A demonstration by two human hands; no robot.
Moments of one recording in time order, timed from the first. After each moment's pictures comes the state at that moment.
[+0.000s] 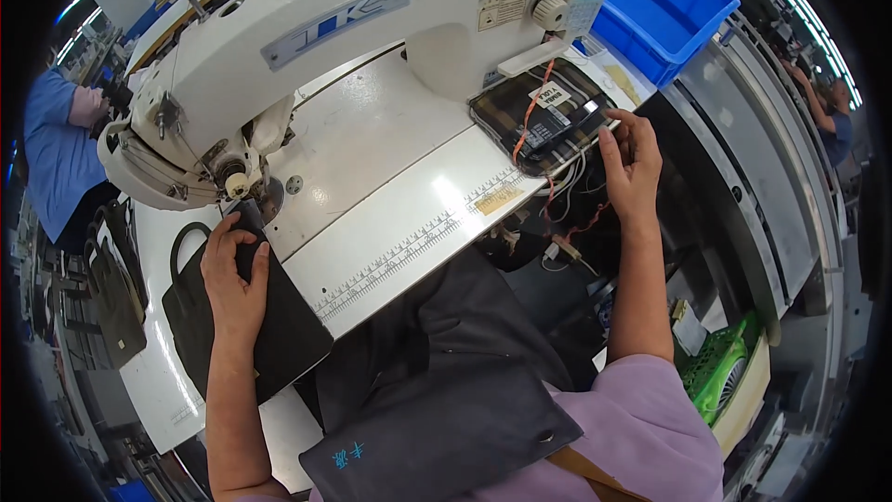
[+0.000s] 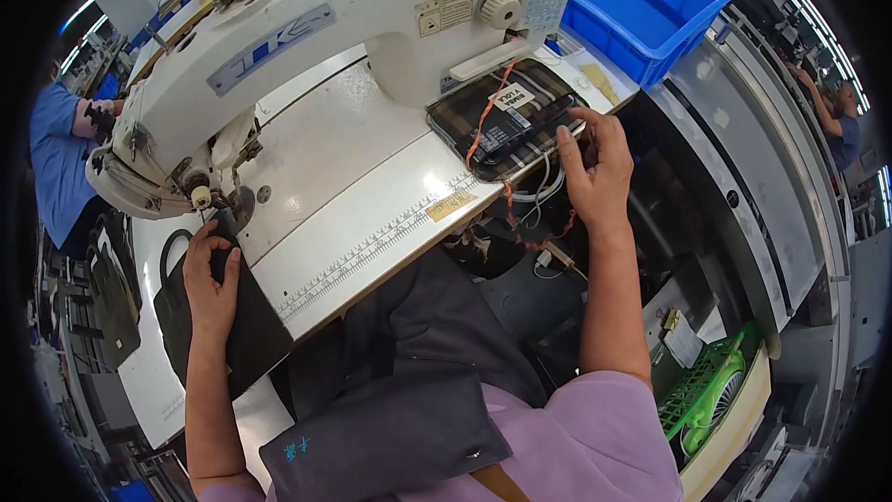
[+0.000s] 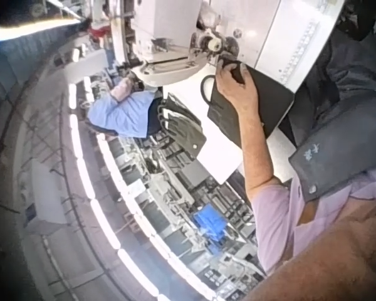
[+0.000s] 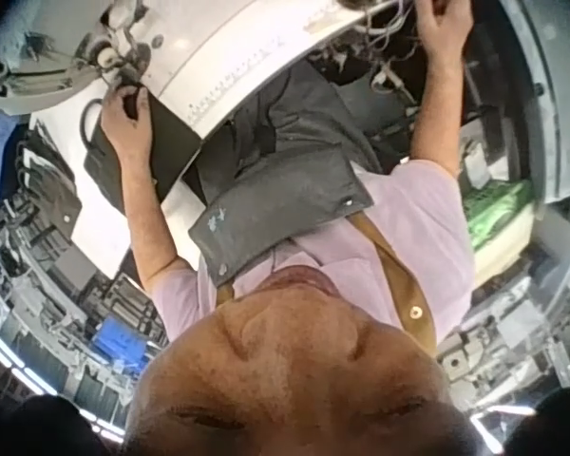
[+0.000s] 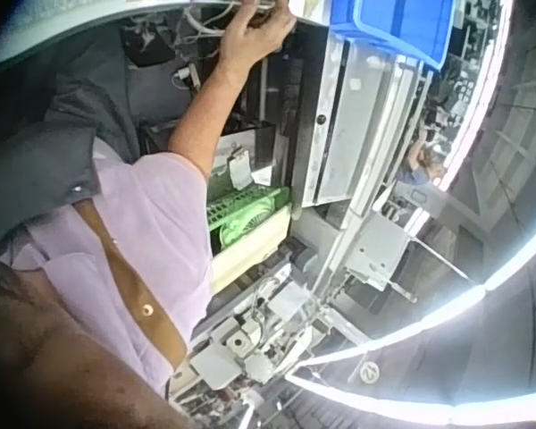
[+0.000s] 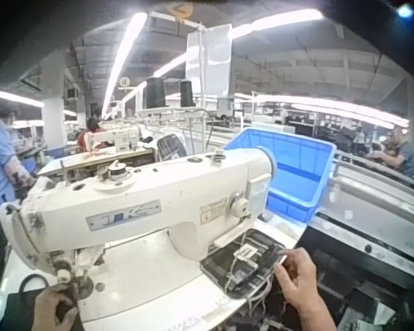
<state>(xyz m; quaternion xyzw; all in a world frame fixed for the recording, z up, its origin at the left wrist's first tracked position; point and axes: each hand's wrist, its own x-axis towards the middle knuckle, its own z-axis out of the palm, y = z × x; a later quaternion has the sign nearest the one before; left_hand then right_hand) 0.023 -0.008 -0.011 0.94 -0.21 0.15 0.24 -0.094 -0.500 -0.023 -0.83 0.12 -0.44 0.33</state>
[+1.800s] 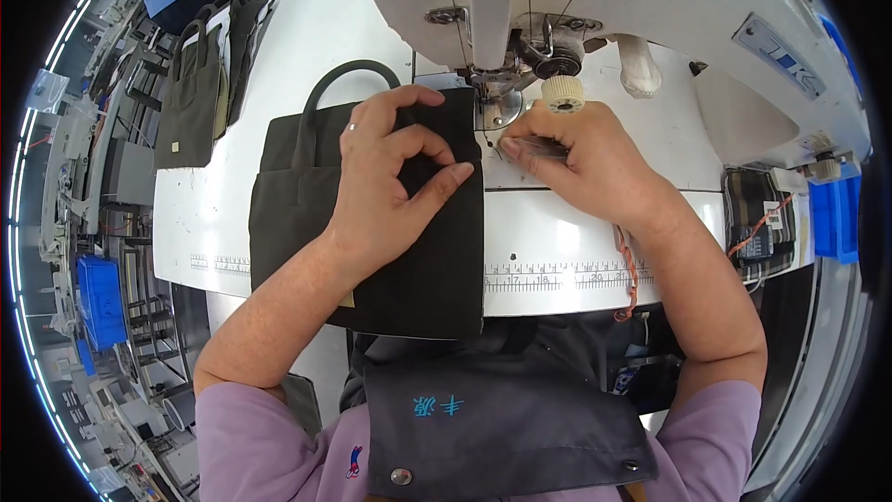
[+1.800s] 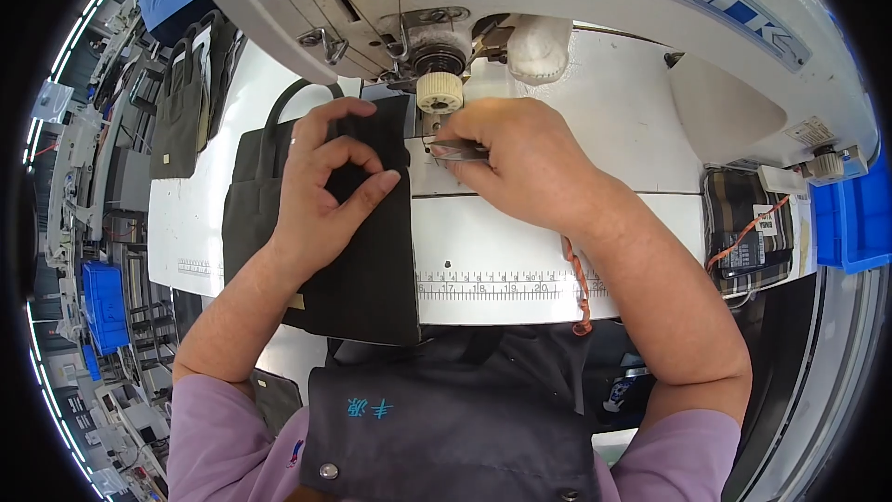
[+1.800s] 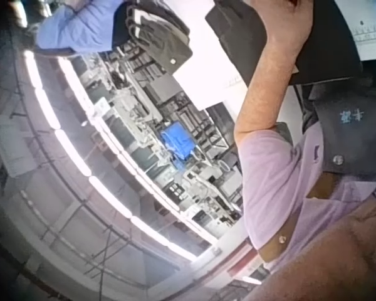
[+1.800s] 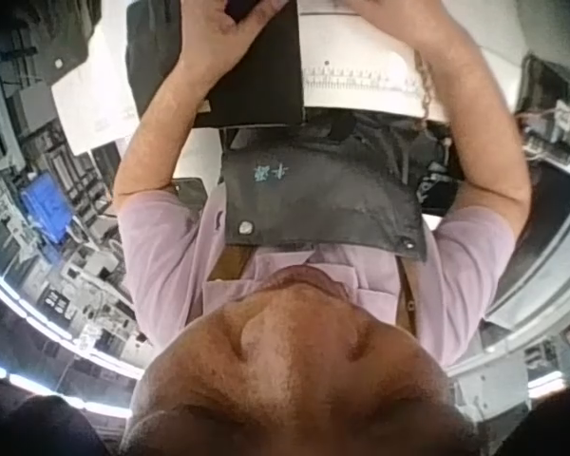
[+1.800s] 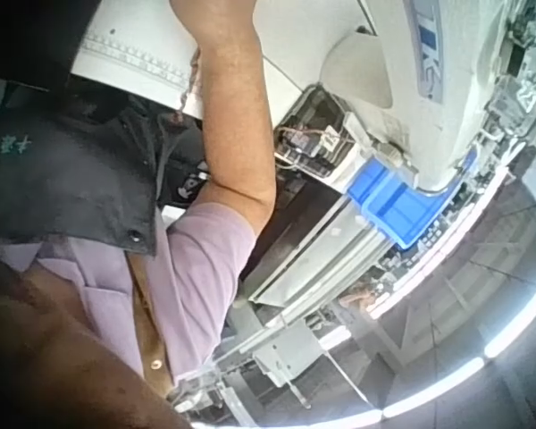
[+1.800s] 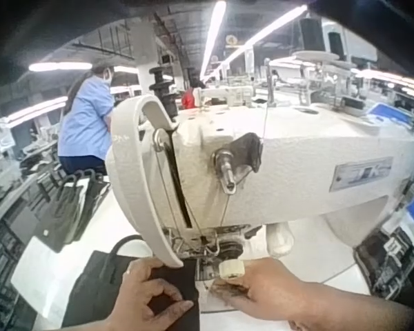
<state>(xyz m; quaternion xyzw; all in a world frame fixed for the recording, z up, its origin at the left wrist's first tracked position) 0.008 -0.005 0.004 0.91 -0.18 0.16 0.34 0.069 -0.248 0.001 -0.85 -0.38 -0.01 0.37</state>
